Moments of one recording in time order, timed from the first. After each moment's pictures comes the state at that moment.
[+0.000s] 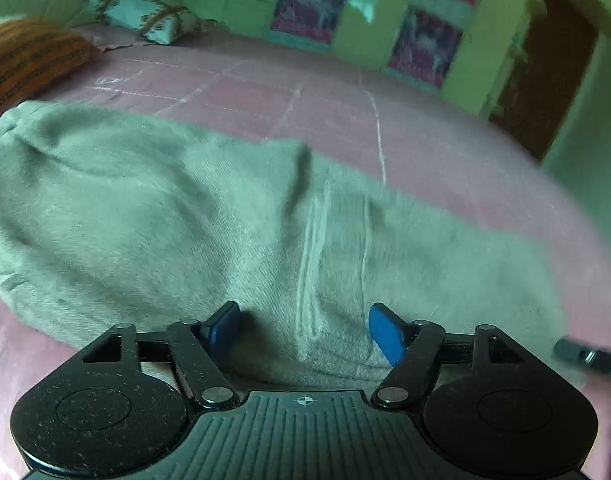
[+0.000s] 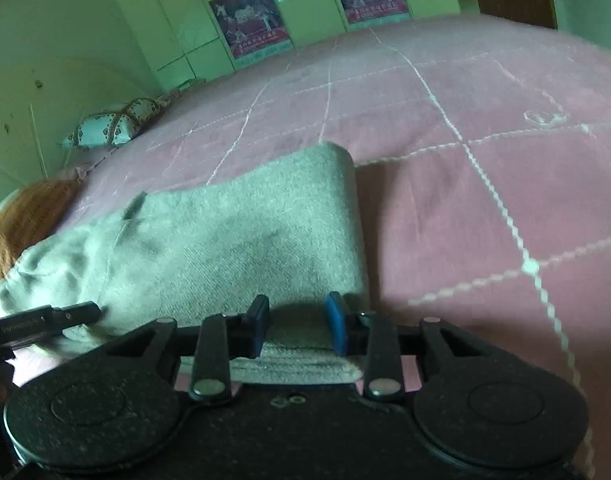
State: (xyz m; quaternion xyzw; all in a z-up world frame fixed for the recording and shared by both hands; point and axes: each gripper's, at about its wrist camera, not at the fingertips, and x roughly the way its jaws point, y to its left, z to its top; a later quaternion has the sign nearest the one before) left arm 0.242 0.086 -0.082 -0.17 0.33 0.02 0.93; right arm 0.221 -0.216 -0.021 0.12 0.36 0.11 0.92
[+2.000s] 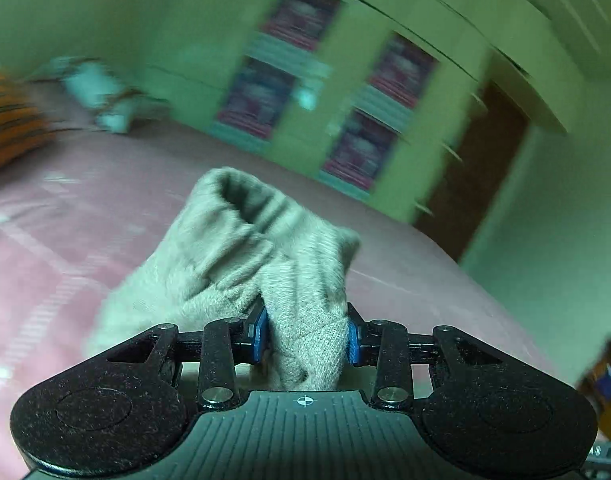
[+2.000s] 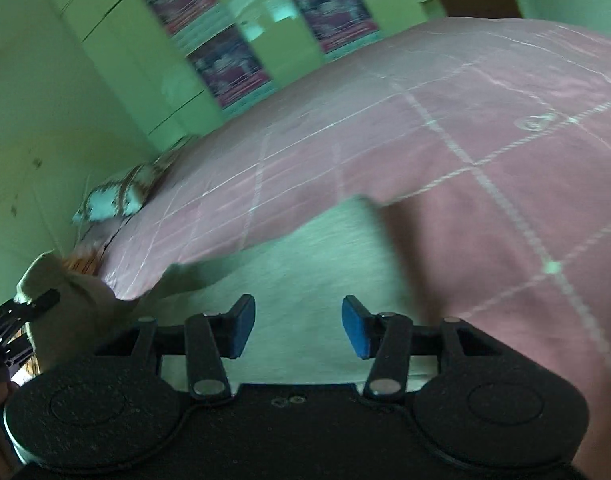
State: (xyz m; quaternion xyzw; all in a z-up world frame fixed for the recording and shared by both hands) left arm 0.294 0.120 -0.026 -0.20 0.19 -0.09 0.96; right arm 0.213 -0.223 0.000 0.24 0.31 0.08 0.92
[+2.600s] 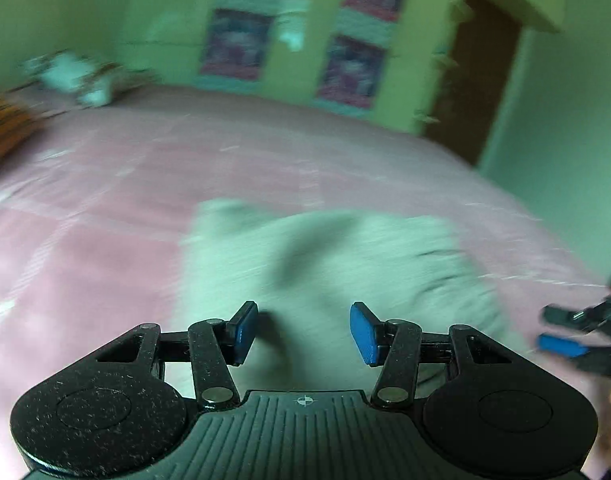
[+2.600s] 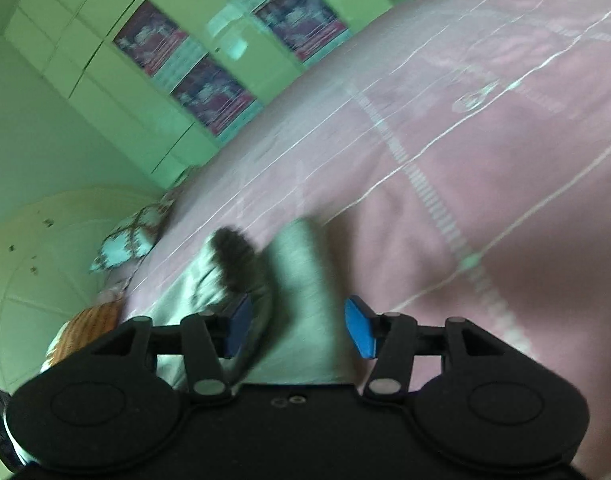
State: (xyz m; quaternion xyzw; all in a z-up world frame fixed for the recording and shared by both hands) left arm 0.207 0.095 -0.028 -0.10 0.29 -0.05 0.95; right arm 0.213 -0.266 -0.023 0.32 0.32 0.11 0.89
